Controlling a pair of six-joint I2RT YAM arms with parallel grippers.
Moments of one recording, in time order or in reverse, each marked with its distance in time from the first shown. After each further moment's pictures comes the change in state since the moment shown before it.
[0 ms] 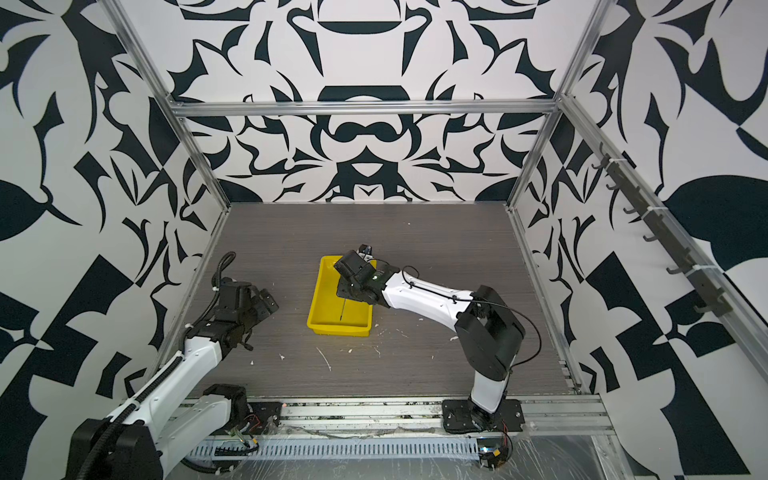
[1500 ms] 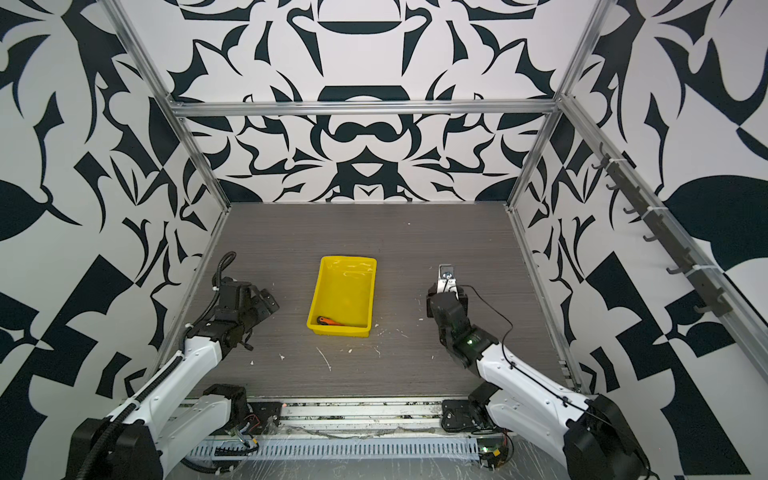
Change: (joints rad) left arm 0.000 0.004 0.002 0.000 0.013 -0.001; right arm -0.286 -0.871 -1.018 0.620 0.462 -0.834
